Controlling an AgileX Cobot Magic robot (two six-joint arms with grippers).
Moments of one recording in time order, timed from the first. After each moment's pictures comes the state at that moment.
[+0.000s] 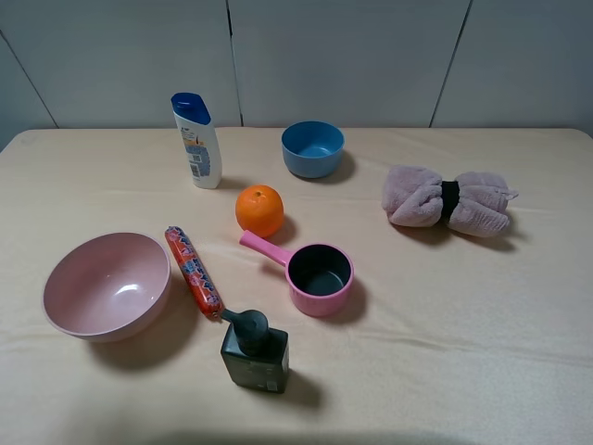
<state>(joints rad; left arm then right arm) -0.07 0.71 -0.78 -0.18 1.05 0.21 0.07 -0.01 -0.50 0.08 1.03 -0.01</state>
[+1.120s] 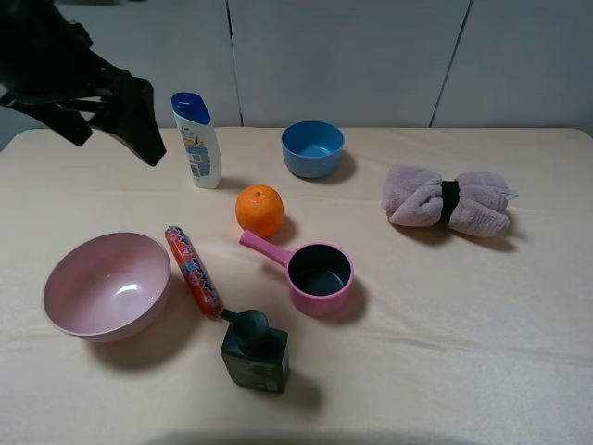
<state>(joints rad) -0.38 1.49 -1.25 -0.10 1.04 0.12 0.07 -0.01 -0.50 0.08 1.03 -0.01</state>
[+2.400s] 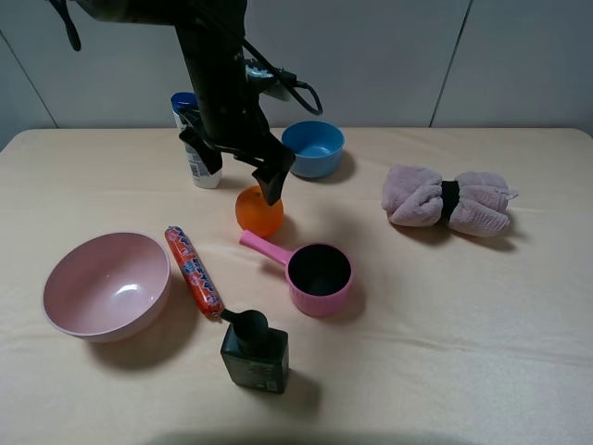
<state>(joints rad) -0.60 2.10 -1.66 0.03 1.02 0.04 0.07 -0.01 -0.50 0.08 1.03 -0.01</state>
